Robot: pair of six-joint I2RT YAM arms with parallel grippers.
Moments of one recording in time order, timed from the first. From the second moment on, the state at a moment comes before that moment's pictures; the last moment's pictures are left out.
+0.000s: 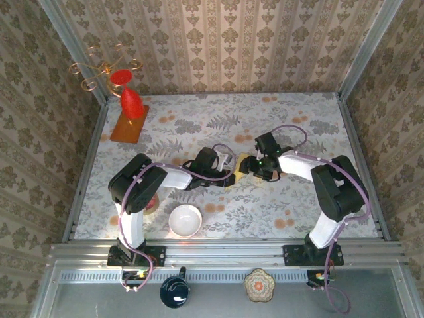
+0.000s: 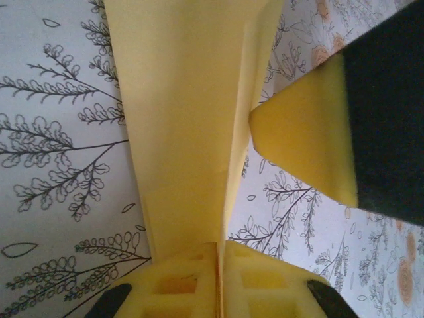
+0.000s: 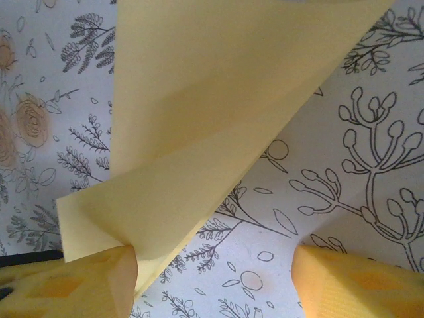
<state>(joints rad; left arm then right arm) -0.78 1.92 0.87 0.31 0.50 -0.53 0.38 1.73 0.95 -0.36 -0.23 0.66</state>
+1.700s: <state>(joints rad) -0.72 1.98 0.90 0.35 0.65 -0.75 0.27 1.35 0.66 -0.04 -0.47 0.71</state>
